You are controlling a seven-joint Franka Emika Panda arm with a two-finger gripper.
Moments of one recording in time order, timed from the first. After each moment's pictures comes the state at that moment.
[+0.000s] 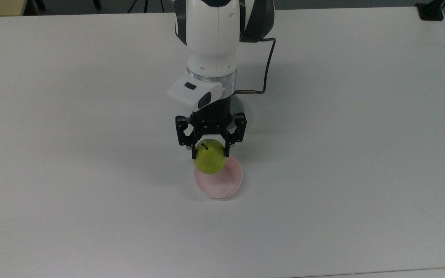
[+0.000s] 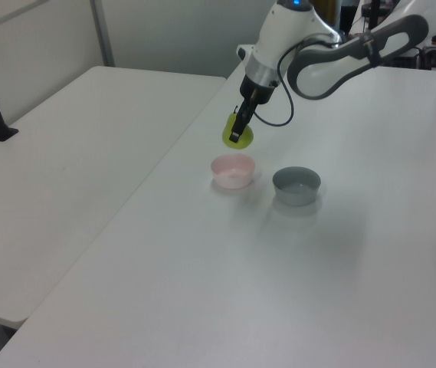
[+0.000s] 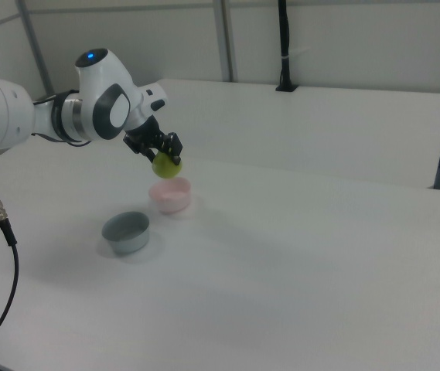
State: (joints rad) arm 0.16 0.43 -0.03 -1.60 -0.11 2.45 0.06
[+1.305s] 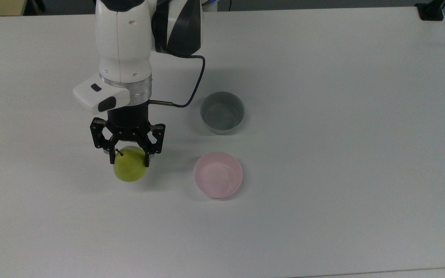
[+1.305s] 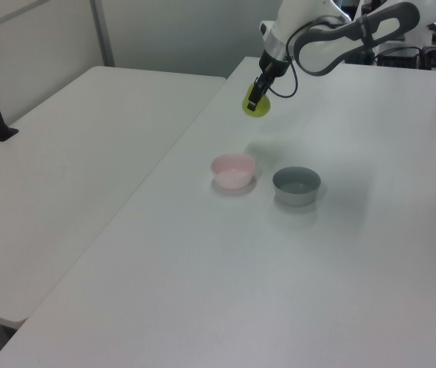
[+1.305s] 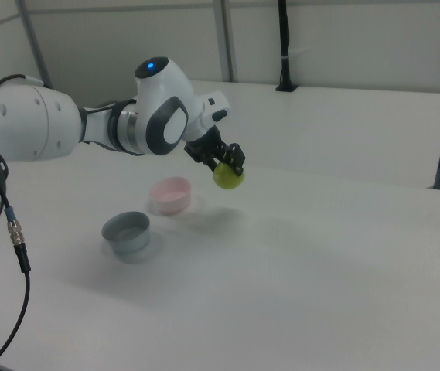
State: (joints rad) arm -0.05 0.48 -0.04 -1.57 -0.11 2.52 -0.01
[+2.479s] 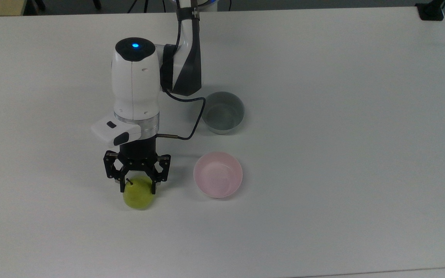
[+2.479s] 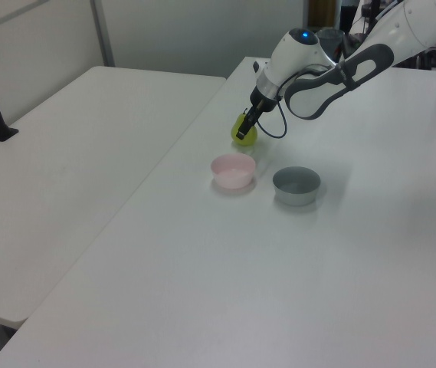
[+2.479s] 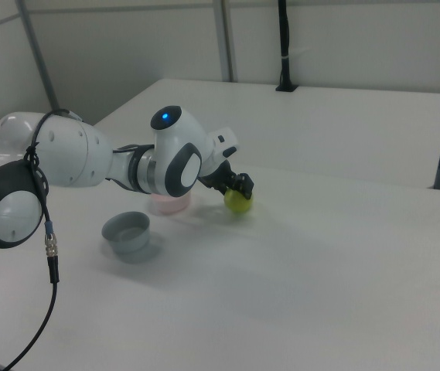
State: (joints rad) arm -0.05 0.66 -0.04 -1.56 -0.11 2.77 -0.01
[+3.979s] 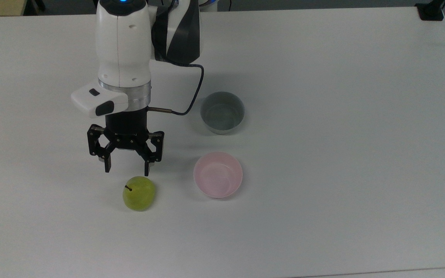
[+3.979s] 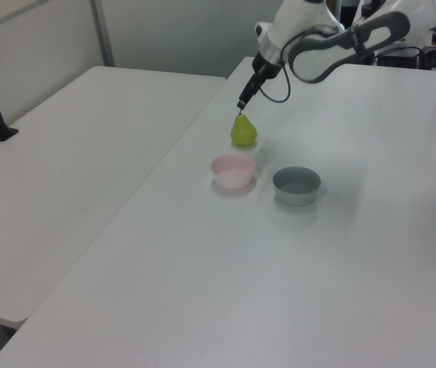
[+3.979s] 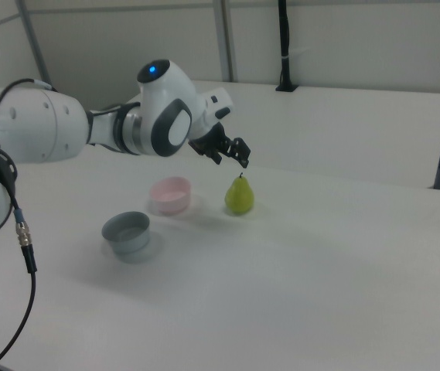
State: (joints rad) arm -0.05 0.51 -0.04 -1.53 -0.11 2.58 0.01
